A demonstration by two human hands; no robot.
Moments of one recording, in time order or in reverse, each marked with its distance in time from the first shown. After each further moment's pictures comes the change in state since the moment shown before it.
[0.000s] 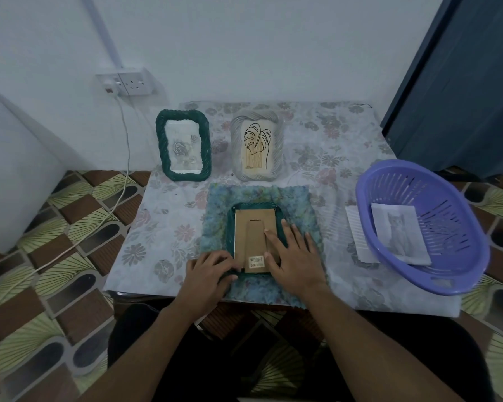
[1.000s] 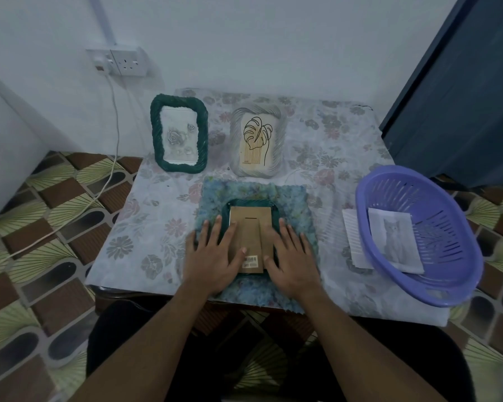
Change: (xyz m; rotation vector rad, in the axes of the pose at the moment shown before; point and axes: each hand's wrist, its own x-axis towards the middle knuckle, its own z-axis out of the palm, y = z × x) left_hand 0.047 0.021 0.014 0.244 -0.025 -0.248; right_hand -0.001 0.004 -0.001 0.138 0.019 -0.040
